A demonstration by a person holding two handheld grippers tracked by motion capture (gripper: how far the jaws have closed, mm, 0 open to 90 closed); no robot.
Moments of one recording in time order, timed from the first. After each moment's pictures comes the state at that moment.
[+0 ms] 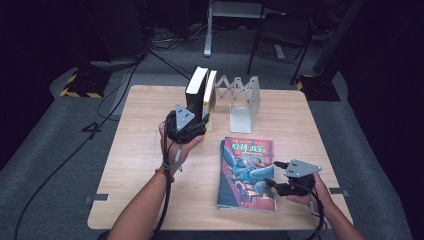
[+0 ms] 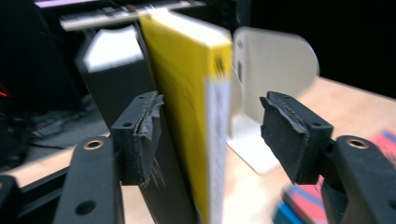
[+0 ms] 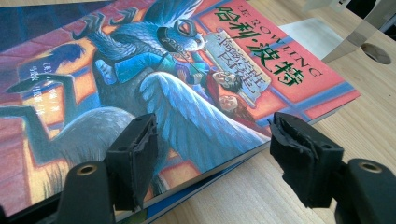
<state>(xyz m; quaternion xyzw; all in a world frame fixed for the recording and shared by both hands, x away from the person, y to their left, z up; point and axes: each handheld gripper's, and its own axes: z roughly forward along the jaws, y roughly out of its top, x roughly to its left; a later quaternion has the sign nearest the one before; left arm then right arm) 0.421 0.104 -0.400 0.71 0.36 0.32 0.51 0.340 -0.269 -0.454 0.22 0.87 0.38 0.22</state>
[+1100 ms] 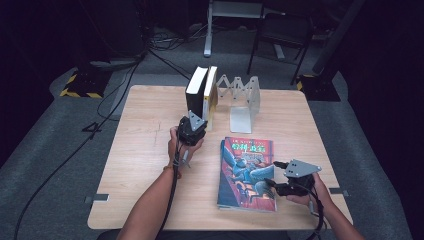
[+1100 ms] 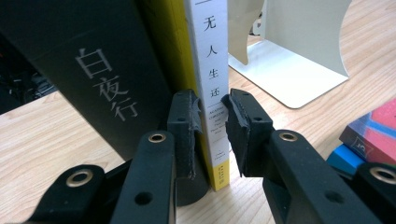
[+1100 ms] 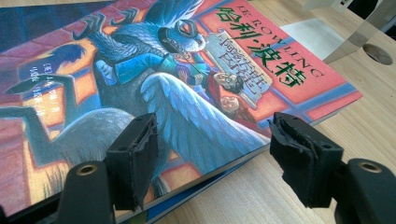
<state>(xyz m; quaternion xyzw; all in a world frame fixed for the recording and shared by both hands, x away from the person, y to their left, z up) 0.468 0.083 -0.458 0.75 0.39 0.31 0.43 0.341 -0.269 -0.454 0.22 0.87 0.38 0.22</state>
